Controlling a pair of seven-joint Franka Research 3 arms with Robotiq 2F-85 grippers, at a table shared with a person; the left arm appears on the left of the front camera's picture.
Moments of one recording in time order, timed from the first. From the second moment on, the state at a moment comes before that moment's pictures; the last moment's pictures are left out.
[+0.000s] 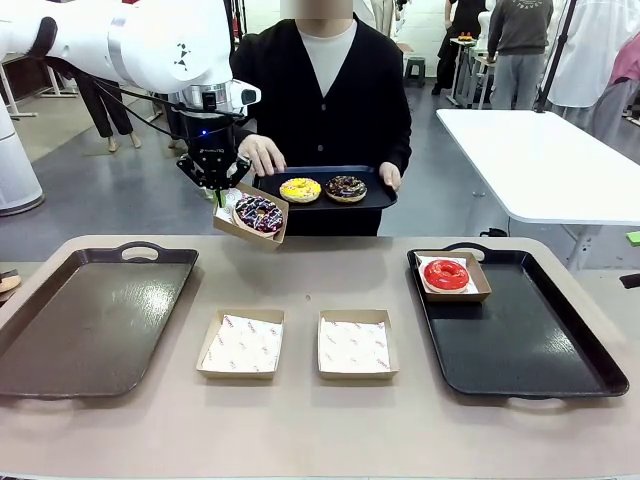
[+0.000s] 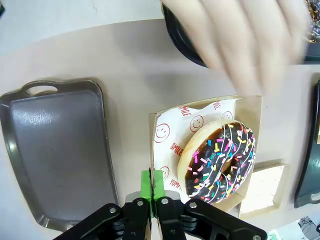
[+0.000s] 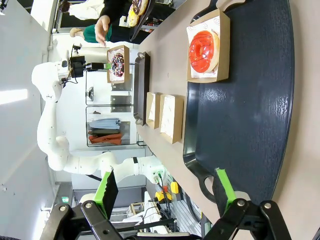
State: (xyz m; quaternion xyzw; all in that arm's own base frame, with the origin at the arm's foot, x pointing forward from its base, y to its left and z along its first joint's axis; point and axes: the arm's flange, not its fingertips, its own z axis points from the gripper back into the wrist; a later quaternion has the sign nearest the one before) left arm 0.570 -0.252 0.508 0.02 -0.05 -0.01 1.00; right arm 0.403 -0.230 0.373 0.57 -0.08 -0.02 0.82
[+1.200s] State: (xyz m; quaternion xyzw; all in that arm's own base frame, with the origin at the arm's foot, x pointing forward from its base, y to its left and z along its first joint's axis) left arm 0.570 -0.252 0.508 0.02 -0.05 -0.01 1.00; right arm 0.403 -0.230 0.373 0.57 -0.08 -0.02 0.82
